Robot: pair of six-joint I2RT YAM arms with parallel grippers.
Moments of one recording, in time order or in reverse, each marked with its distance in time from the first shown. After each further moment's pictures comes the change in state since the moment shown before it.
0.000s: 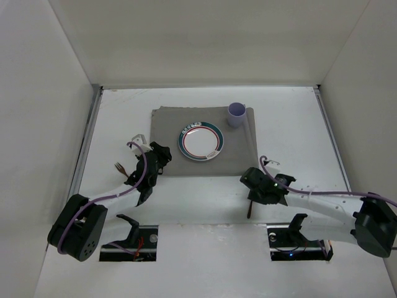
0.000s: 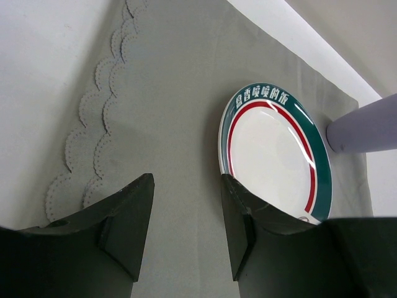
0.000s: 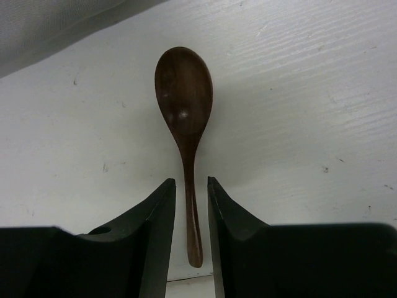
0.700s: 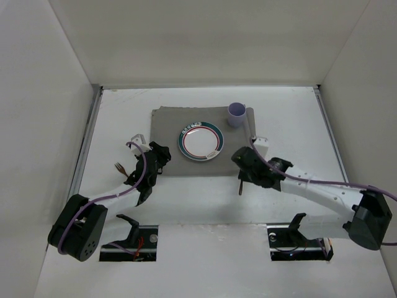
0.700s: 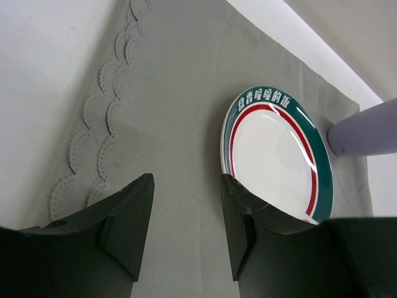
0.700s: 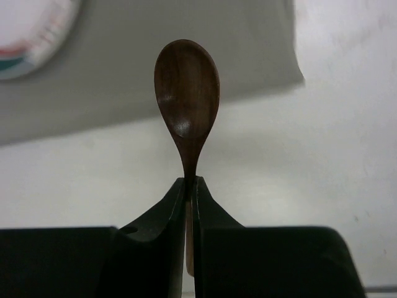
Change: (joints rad) left arm 0.010 0.000 0.000 0.000 0.000 -0.002; right arm -0.012 0.098 0.247 0.021 0.074 -0.189
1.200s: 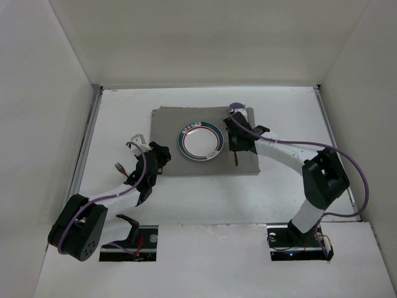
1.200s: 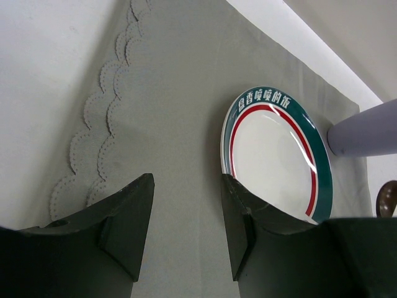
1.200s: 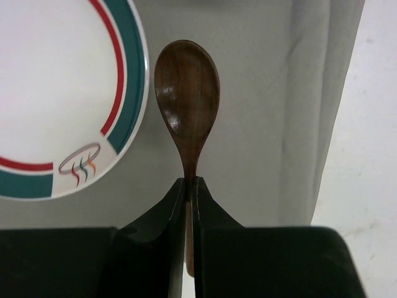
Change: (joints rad) left arm 0.001 0.000 0.000 0.000 0.000 -0.002; right arm -0.266 0.473 0.374 0.235 -0.158 -0.563
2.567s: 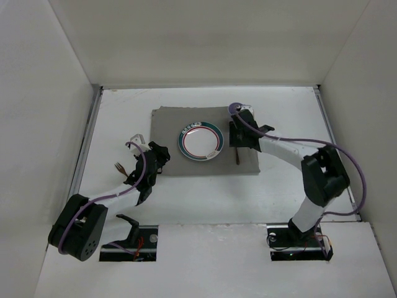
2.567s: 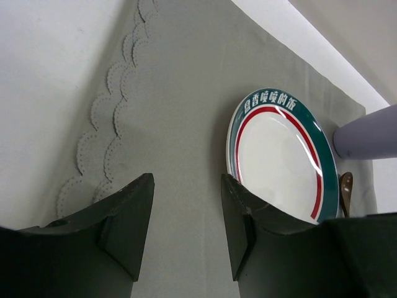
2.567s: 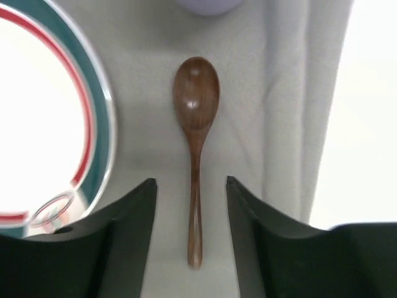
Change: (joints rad) left arm 0.008 0.004 0.001 -0.006 -0.006 0.007; right arm -0.102 0.068 -0.014 0.131 -0.059 -0.043
